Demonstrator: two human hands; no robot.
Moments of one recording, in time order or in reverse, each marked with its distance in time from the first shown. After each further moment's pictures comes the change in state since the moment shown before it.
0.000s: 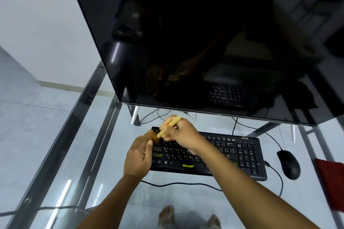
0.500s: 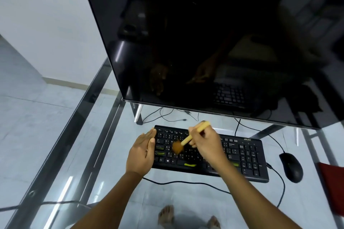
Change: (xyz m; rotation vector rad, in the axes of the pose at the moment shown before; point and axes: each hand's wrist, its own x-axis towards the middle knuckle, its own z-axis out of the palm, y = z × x) left_hand 0.000 -0.001 0.001 -0.025 -0.003 -0.061; right_hand -0.034 0.036 -0.024 0.038 0.293 0.025
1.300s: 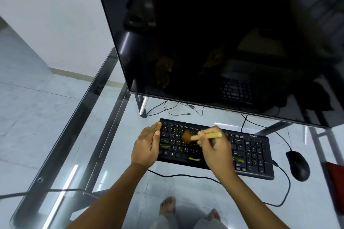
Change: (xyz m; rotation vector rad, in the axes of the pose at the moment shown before) left_hand 0.001 0.002 0.000 0.022 -0.015 0.029; right_hand -0.033 0.021 0.007 -0.028 0.166 -0.217
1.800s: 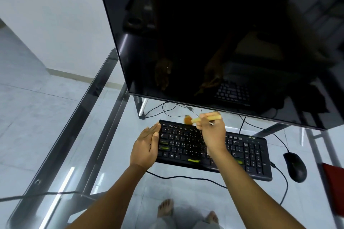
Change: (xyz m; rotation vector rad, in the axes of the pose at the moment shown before) left_hand 0.000 -0.001 -0.002 -0.019 -0.033 -0.035; right_hand 0.052 -0.012 0.020 0.296 0.113 0.372
